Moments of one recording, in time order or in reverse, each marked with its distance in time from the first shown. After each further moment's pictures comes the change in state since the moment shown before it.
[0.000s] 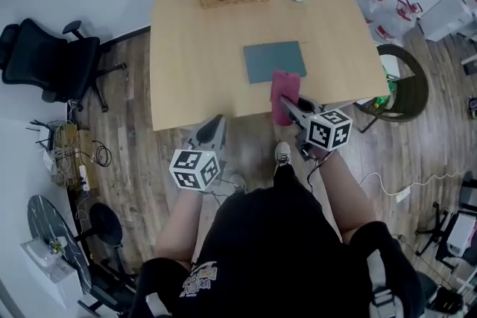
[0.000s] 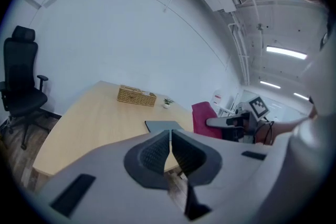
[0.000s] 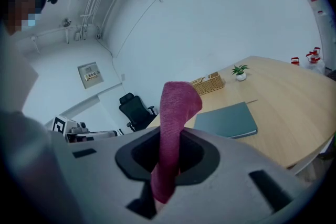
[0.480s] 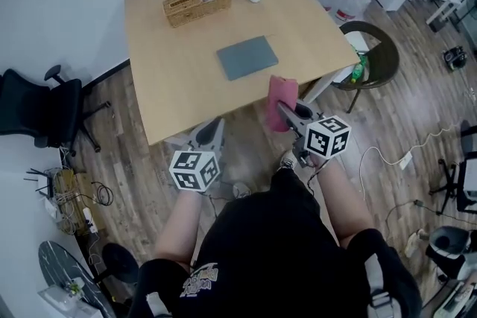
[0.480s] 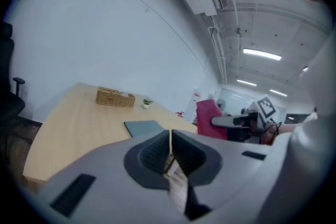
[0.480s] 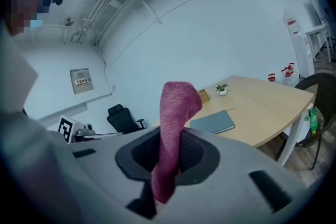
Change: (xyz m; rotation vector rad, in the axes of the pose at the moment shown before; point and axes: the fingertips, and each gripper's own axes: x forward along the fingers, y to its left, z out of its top) left arm -0.038 -0.056 -0.006 0.087 0.004 -0.218; right arm -0.102 0.059 -0.023 -0.002 -0.190 -0.176
